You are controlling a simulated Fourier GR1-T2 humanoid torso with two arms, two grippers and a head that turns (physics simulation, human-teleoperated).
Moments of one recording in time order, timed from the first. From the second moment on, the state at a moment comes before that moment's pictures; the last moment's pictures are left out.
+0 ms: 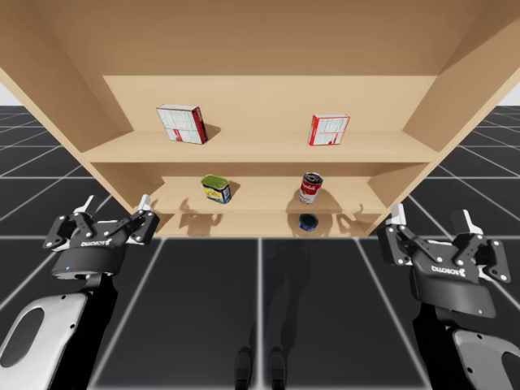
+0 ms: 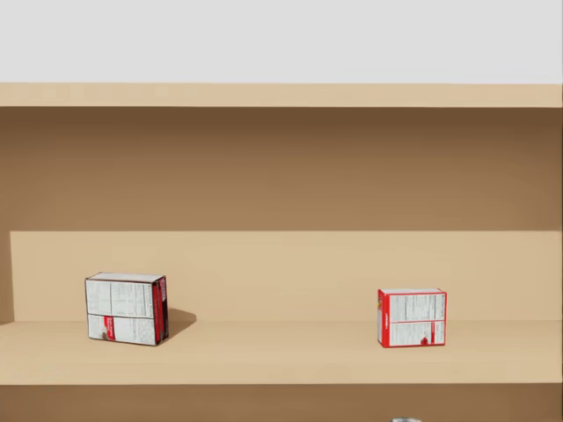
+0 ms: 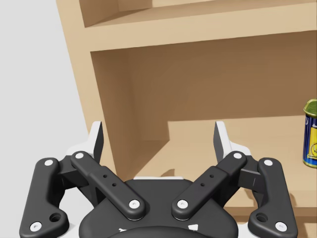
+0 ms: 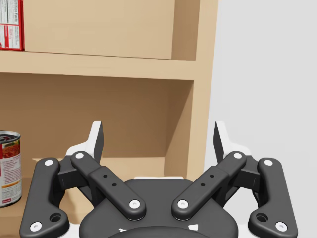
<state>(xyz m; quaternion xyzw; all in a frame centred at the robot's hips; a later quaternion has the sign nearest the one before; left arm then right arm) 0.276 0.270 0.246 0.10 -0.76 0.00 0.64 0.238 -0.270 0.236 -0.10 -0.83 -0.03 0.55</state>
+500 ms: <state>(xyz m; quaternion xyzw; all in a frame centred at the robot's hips) 0.276 0.270 0.246 0.10 -0.76 0.00 0.64 0.237 -0.270 0.235 -0.09 -0.83 -0.02 0.56</state>
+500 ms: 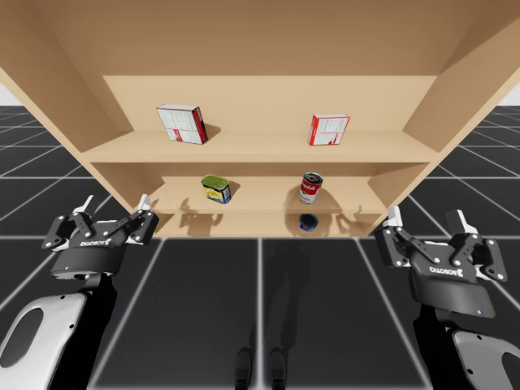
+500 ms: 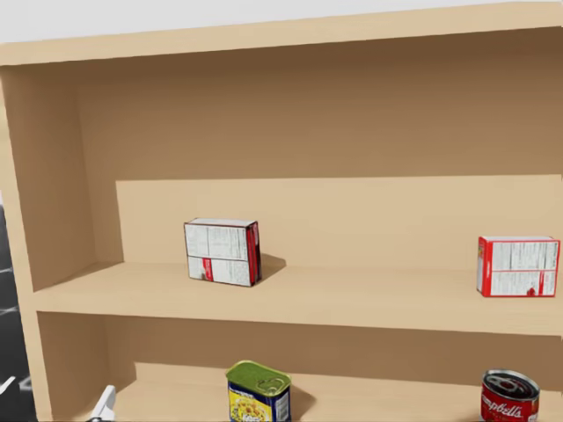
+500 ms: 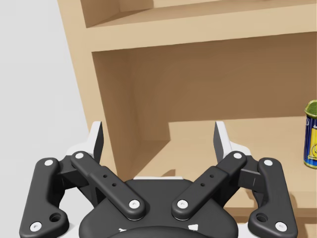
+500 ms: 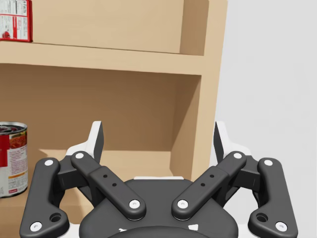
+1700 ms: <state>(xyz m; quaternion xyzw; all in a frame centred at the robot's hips) 0.261 0.215 0.360 -0.07 -0.75 -0.11 0.64 0.239 -0.272 0.228 -0.10 -0.82 0.01 0.56</state>
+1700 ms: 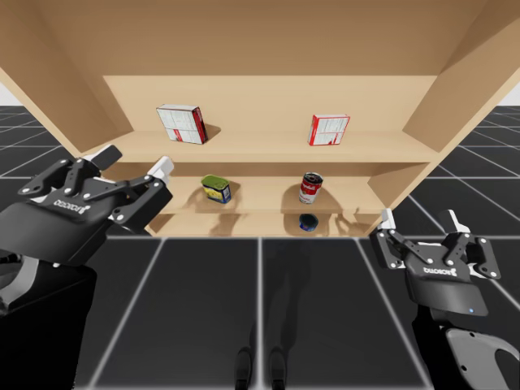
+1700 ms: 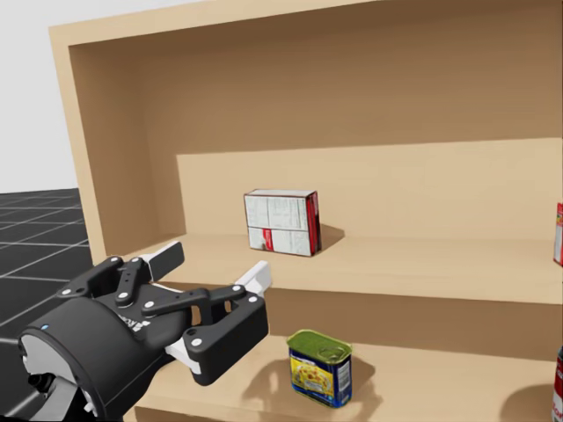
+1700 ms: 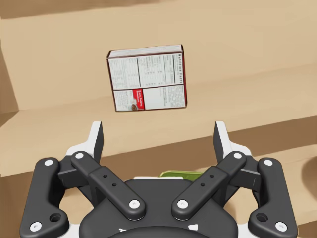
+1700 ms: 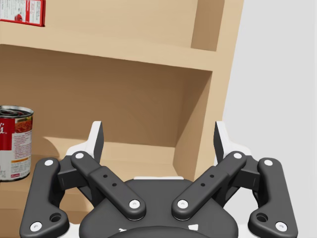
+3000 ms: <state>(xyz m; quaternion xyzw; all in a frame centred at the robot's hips) 0.385 0.177 0.385 -0.05 -0.71 -0.05 0.70 0.240 -0.279 0.229 -0.11 -0.82 0.01 0.56</state>
